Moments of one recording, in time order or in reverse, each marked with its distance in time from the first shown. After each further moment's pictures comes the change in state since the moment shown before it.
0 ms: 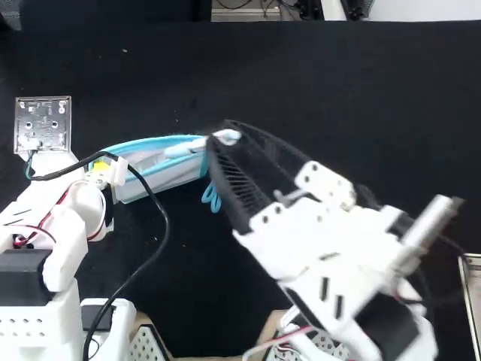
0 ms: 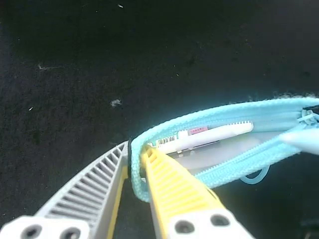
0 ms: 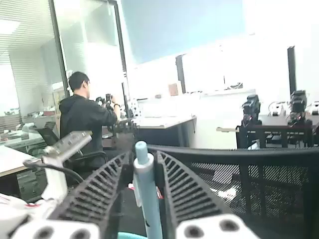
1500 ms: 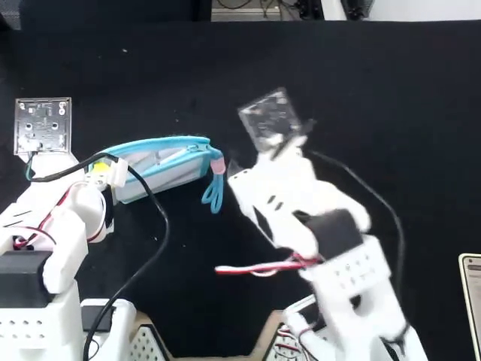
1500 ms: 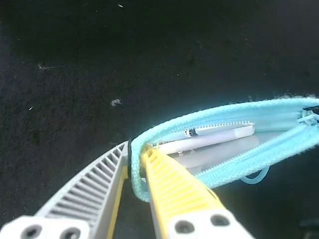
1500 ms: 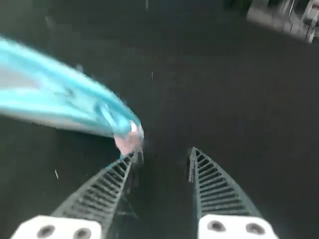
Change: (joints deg) left arm 0.0 0.0 0.4 0.0 0.0; right arm 15.0 26.1 -2.4 34.3 14.9
